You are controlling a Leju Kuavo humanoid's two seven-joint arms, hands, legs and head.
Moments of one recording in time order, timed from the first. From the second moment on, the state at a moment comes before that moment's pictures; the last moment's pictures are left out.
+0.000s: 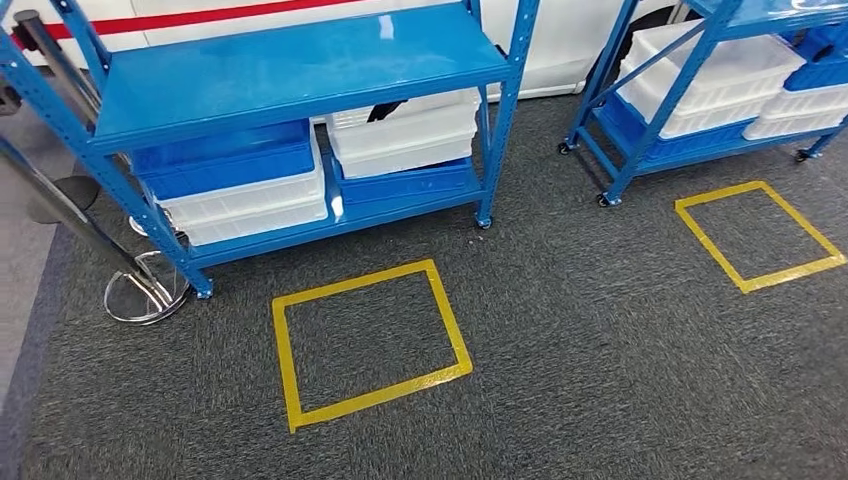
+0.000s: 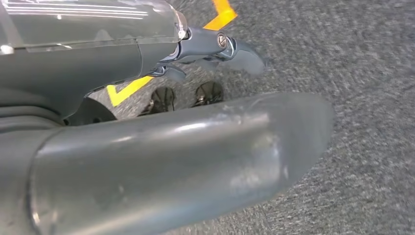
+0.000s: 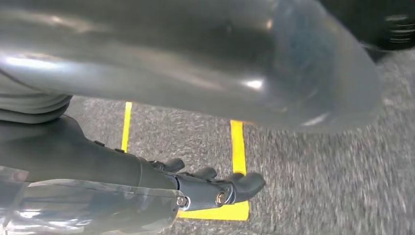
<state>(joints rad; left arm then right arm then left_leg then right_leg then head) -0.10 -0.22 1.32 -0.29 -0.03 0.32 -0.36 -0.03 0.08 -0.96 -0.21 1.00 0.05 -0.05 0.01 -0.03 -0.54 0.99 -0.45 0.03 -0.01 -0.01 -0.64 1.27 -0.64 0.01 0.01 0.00</state>
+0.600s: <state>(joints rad) -0.10 -0.23 1.31 -0.29 -0.02 0.31 -0.36 -0.03 0.08 -0.99 -0.21 0.99 0.06 -0.05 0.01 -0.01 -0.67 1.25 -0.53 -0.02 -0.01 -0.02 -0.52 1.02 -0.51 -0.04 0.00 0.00</state>
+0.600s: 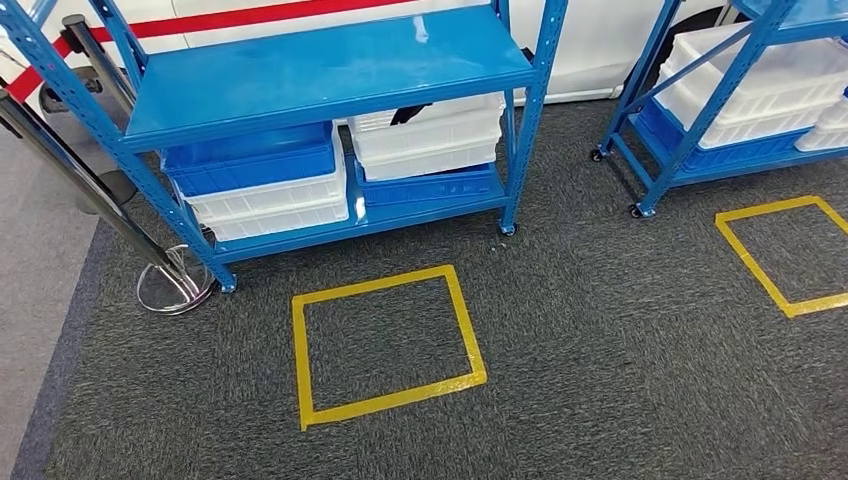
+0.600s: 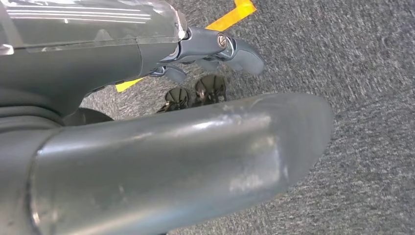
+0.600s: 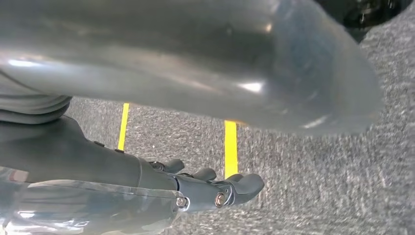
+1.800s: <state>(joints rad) -0.08 -0.22 1.30 -0.29 -0.02 0.31 -0.35 -0.02 0.09 -1.00 -0.21 1.00 0.06 -0.04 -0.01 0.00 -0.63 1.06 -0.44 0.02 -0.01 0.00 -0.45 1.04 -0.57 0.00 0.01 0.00</state>
